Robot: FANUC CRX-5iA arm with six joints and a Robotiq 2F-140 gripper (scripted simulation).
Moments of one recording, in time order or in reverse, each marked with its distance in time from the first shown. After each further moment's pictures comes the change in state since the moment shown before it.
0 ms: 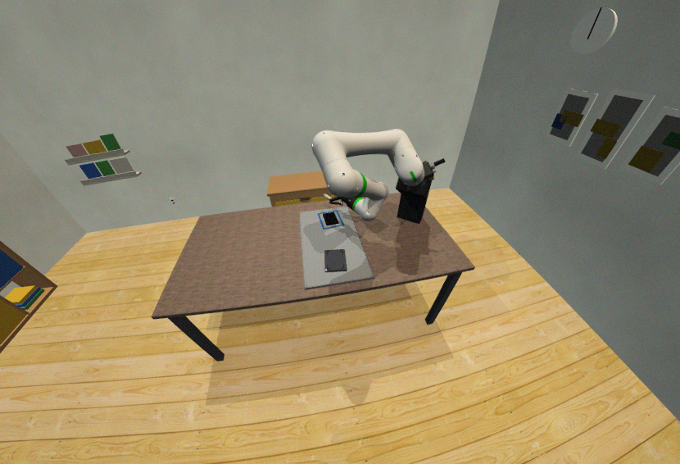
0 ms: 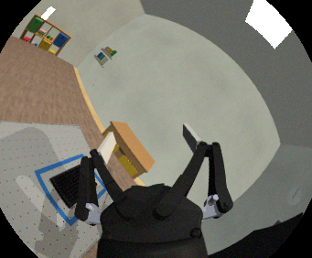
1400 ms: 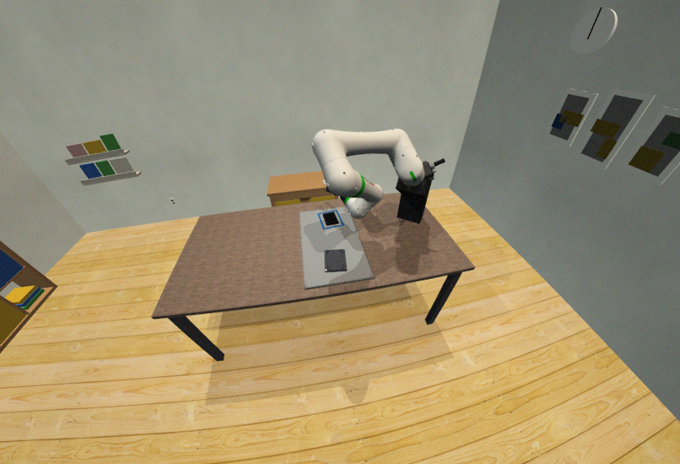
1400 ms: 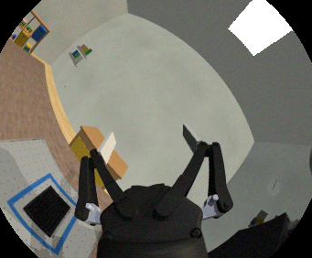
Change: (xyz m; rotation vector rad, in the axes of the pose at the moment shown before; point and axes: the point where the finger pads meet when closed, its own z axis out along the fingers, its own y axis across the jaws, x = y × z) arm 0.017 0.070 0.042 -0.262 -0.021 -0.100
